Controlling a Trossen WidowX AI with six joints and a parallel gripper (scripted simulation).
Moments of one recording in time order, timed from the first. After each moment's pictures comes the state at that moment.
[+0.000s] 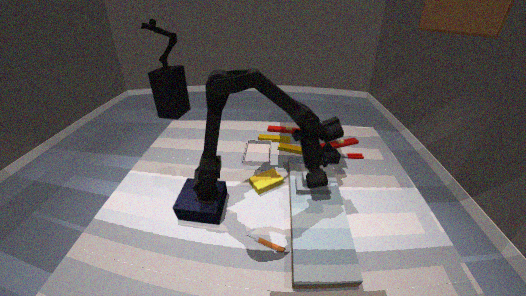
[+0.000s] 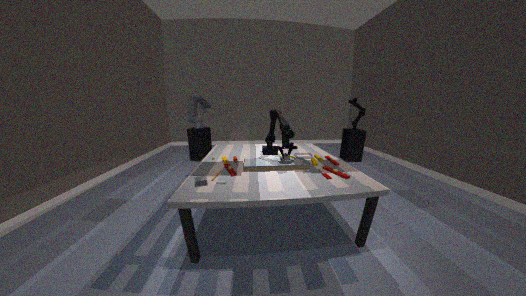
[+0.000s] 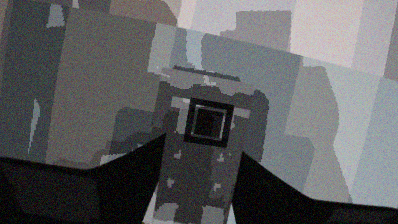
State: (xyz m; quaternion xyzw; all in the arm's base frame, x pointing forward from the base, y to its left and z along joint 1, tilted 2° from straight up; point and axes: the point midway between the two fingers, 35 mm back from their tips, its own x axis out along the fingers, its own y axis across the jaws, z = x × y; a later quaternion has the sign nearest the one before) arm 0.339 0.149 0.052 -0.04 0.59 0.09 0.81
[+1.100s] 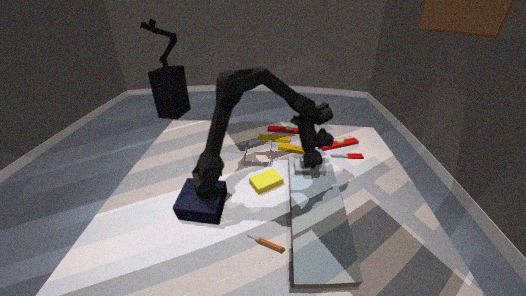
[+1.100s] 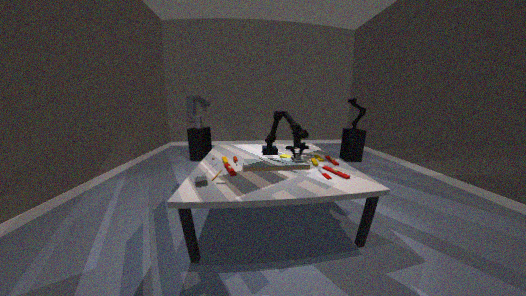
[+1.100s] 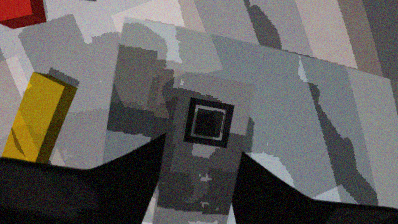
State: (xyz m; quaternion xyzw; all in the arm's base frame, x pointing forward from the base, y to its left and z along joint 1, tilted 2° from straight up) arm 0.321 0.247 0.057 -0.03 0.59 0.09 0.80
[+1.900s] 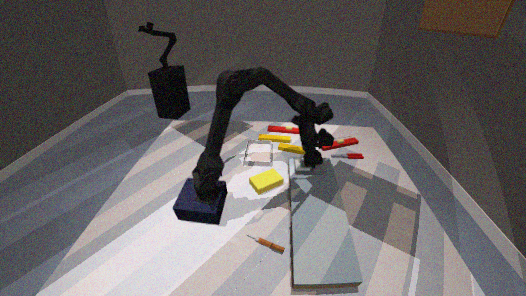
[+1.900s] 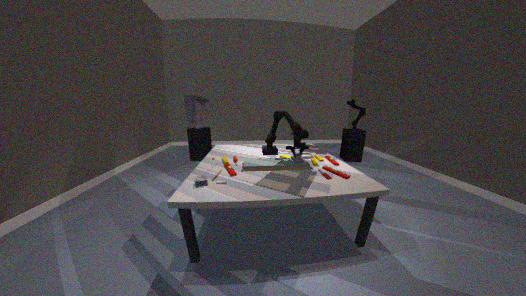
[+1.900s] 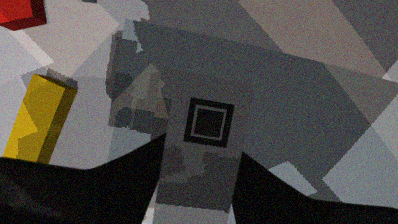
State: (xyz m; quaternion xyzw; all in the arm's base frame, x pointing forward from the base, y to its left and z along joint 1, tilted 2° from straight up) arm 0.322 0.248 0.057 -0.03 0.59 0.09 0.80
